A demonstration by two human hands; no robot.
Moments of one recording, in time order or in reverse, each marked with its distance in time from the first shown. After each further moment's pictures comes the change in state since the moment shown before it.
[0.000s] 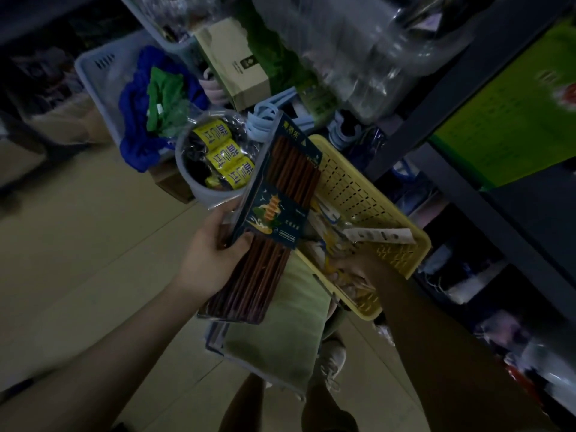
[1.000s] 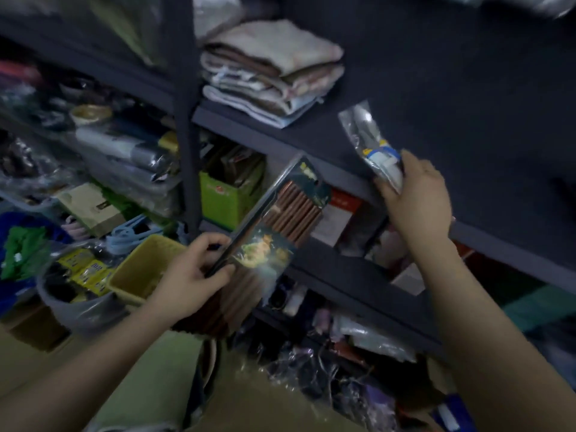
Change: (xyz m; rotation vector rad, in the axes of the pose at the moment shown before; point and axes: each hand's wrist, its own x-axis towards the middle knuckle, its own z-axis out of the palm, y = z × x) left_hand -0.172 0.204 0.105 -0.001 -0.343 0.632; right_hand -0.451 0.132 -0.230 -0.247 1.583 -0.467
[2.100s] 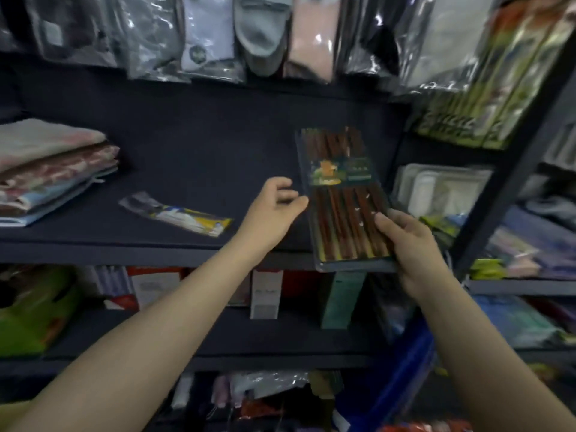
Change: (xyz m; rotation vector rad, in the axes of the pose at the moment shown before) left_hand 0.095 0.286 0.312 -0.215 -0.370 0.245; right_hand -0.077 0.242 -0.173 1.130 0.210 0.656
